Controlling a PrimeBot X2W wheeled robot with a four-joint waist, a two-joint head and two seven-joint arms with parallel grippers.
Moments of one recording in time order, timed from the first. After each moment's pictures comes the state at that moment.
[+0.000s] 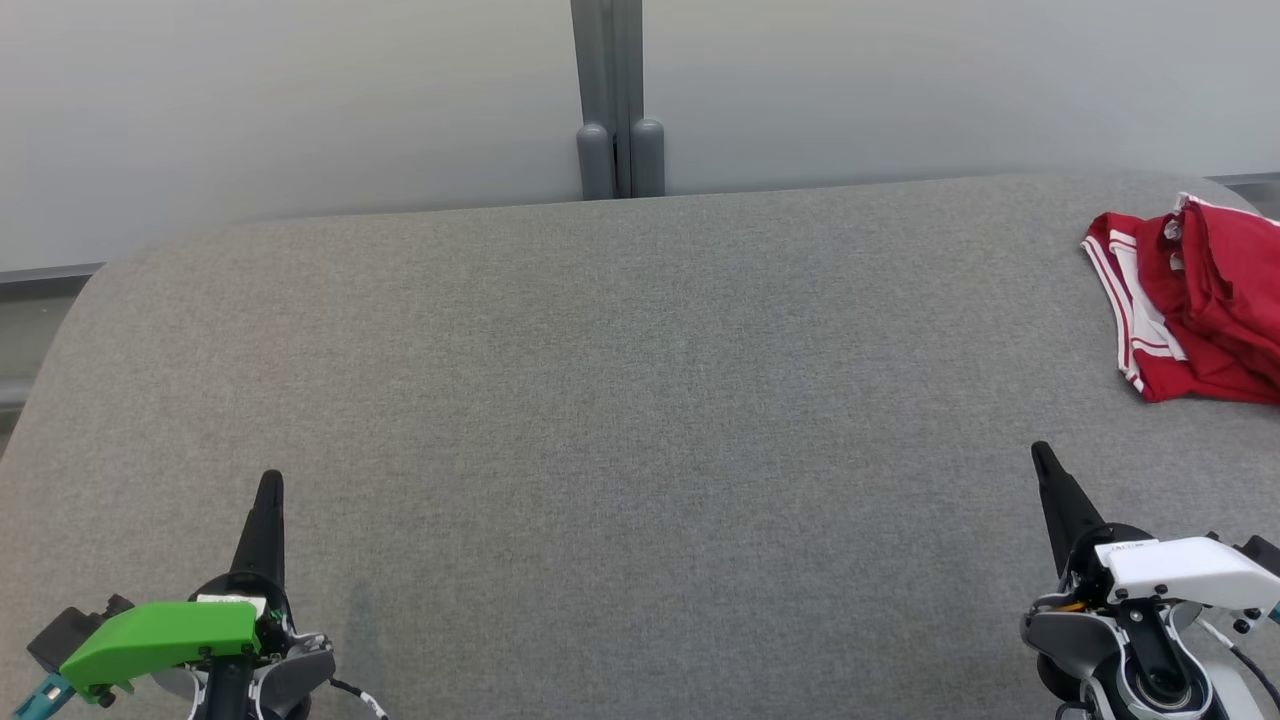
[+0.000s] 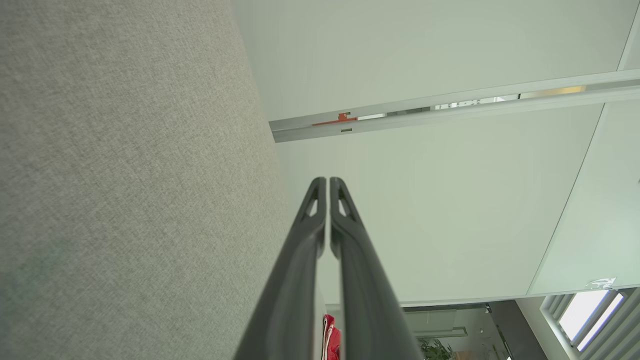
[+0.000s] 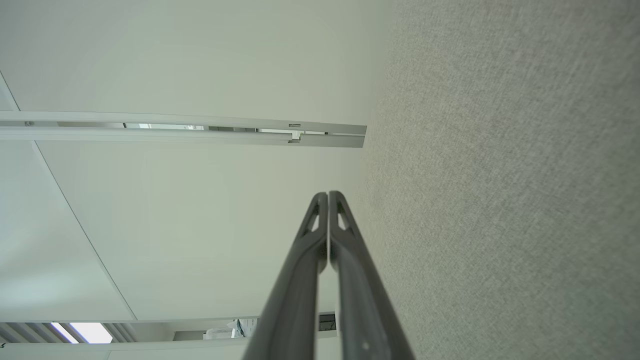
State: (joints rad) left arm -0.09 0.05 0.10 0.25 -1.50 -0.12 0.09; right arm -0.09 -0.07 -0.09 0.24 1.52 0.13 0.07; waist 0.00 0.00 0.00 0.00
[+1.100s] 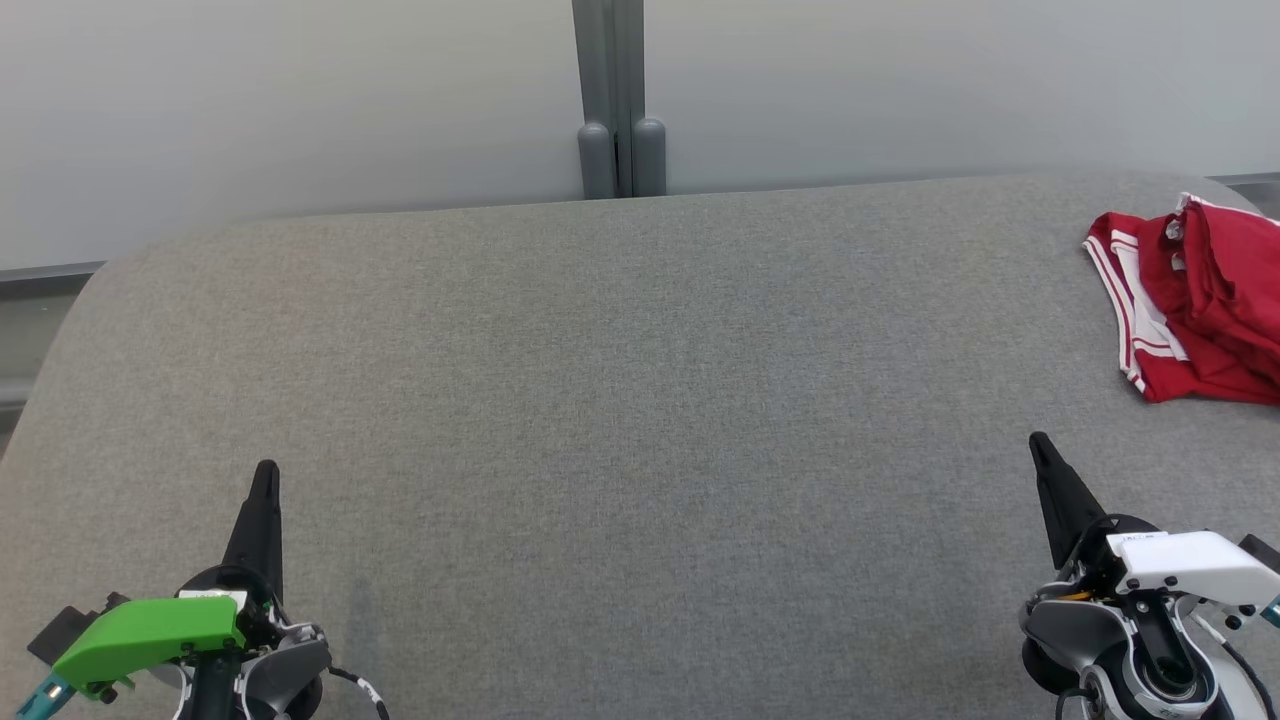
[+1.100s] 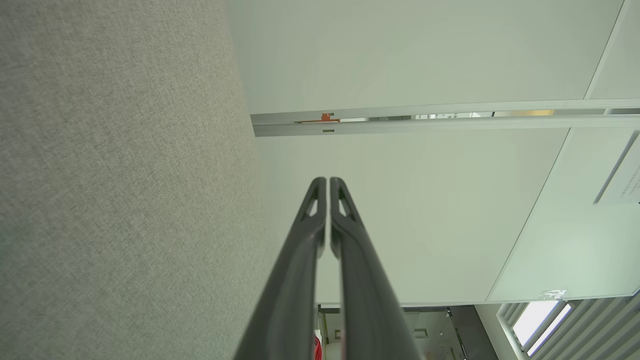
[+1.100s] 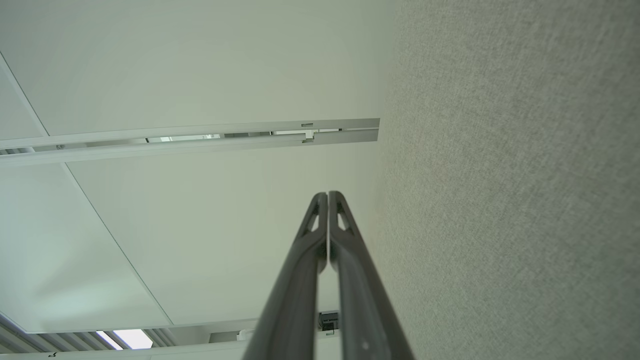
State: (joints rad) left arm -0.10 0.05 0.11 0.25 -1.61 -0.13 0.11; right arm -0.10 -0.06 -0.11 0.24 1.62 0.13 0.11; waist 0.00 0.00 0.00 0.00
